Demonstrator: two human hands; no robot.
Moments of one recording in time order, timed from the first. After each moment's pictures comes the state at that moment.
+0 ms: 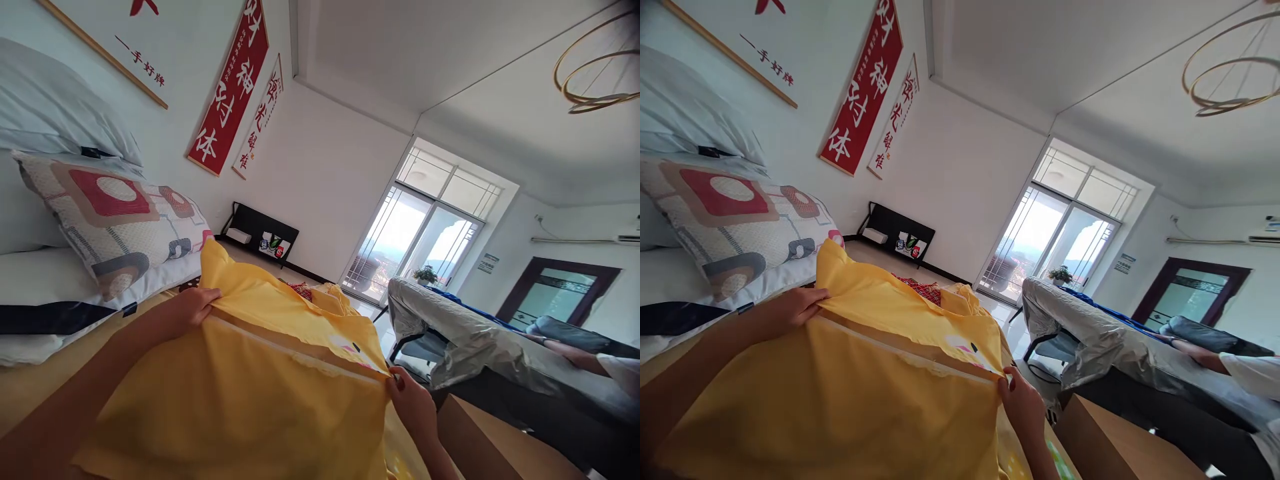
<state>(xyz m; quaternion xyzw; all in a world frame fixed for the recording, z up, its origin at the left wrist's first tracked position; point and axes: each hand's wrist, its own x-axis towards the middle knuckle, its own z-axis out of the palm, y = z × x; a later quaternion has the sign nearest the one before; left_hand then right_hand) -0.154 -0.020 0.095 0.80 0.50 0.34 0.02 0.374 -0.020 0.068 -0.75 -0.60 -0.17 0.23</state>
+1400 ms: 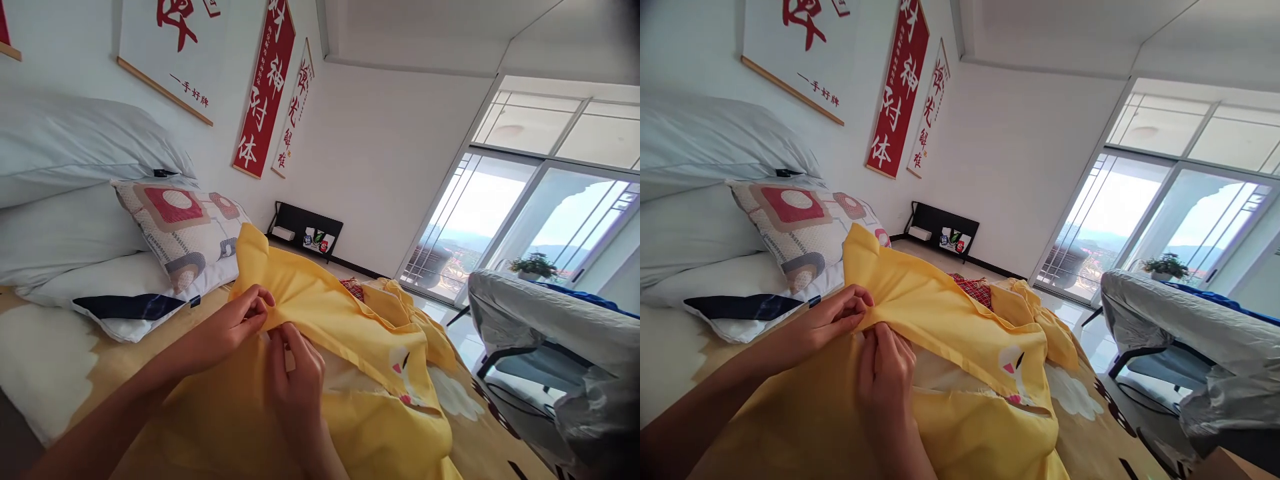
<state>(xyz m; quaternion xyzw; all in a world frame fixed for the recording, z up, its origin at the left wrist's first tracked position) -0.111 -0.101 0.131 0.70 0.49 0.45 0.25 0.039 -0.073 0.082 -0.23 -0.78 0.06 0.58</state>
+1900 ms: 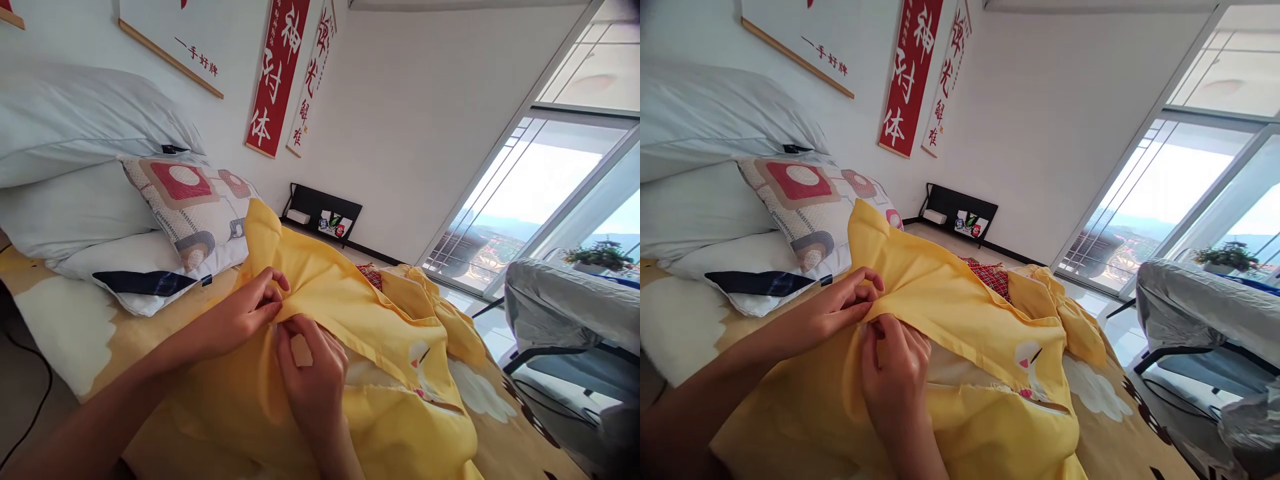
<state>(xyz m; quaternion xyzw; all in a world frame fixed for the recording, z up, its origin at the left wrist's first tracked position) -0.096 -0.089 0.125 0.69 0.49 0.45 0.28 0.053 -0.066 0.080 -0.24 -0.77 0.02 0.58</state>
